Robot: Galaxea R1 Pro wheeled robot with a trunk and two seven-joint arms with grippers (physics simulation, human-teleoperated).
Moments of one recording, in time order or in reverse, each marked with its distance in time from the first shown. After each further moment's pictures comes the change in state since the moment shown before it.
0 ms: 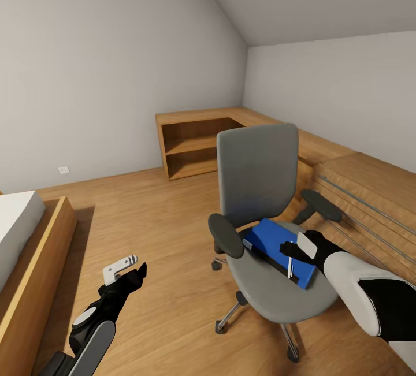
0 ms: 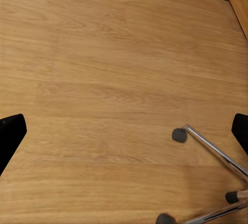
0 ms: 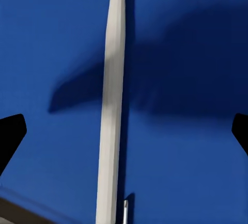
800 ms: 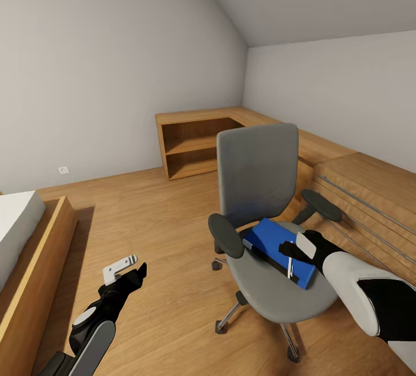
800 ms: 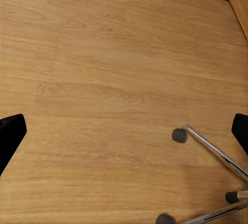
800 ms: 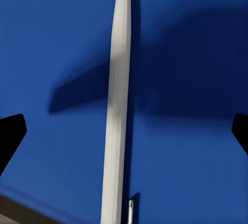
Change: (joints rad) left arm 0.000 0.000 0.000 0.000 0.000 0.000 0.000; right arm 0.000 0.005 0.000 0.000 0.003 -0.003 -0.002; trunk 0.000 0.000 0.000
